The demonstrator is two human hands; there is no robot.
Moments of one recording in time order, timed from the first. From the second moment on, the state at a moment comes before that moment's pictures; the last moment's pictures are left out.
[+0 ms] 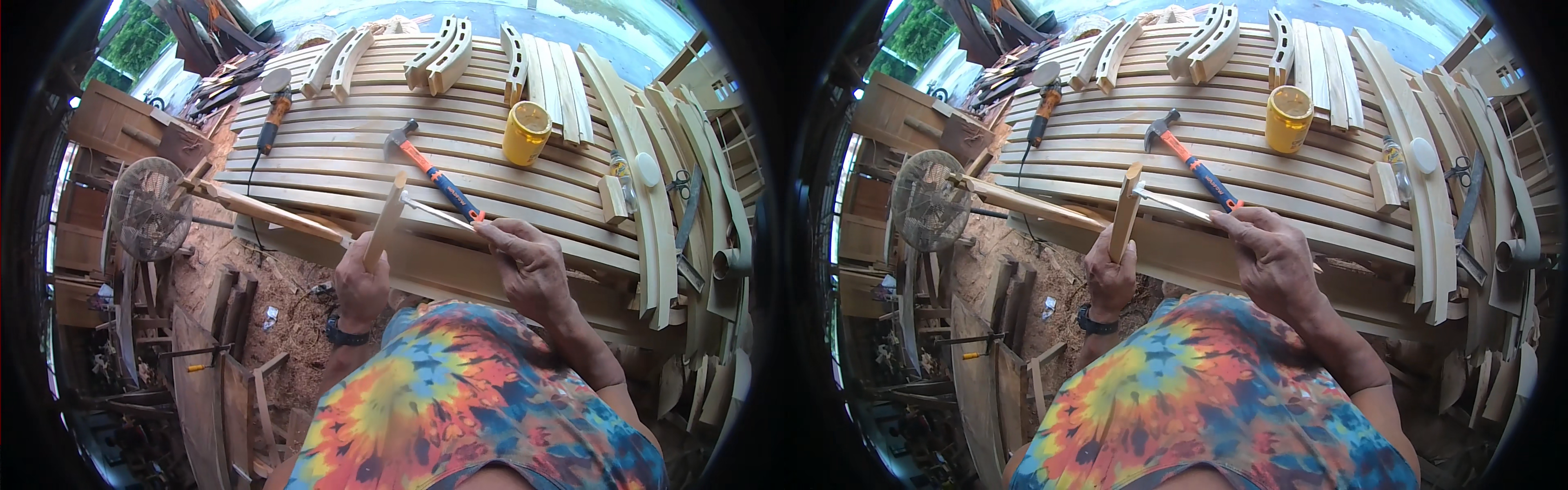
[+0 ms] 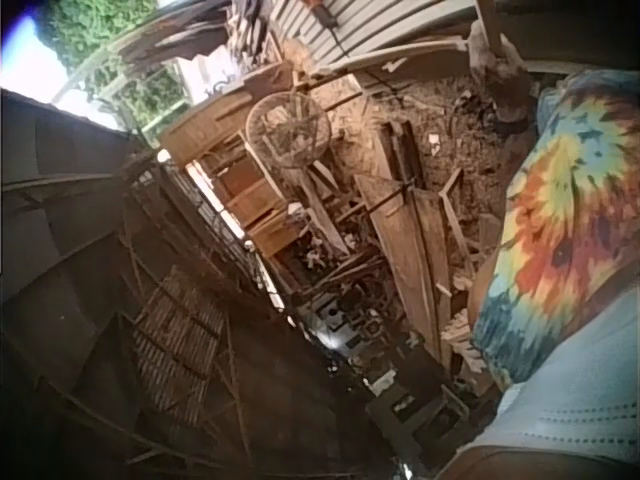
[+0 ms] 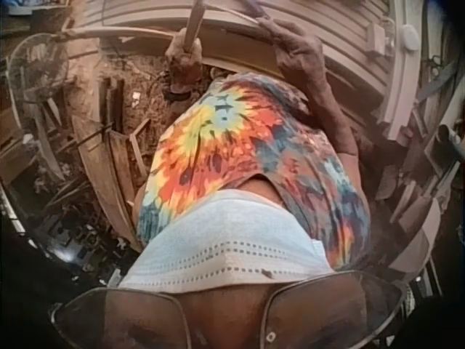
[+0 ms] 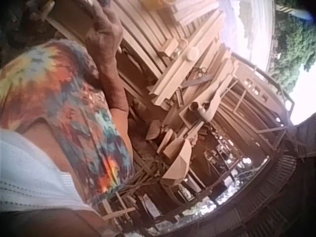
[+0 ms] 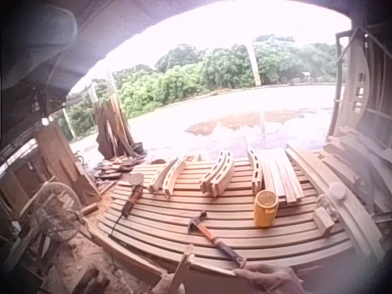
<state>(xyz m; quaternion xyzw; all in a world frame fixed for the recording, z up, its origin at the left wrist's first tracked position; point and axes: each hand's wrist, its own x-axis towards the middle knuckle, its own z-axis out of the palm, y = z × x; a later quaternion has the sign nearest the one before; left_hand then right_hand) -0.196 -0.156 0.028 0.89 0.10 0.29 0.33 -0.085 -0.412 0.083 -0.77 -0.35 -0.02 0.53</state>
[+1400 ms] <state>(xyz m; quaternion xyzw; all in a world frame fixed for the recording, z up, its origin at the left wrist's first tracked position) -0.206 -0.151 0.030 0.86 0.10 0.30 0.40 -0.074 -0.404 0.099 -0.79 -0.39 -0.08 0.46</state>
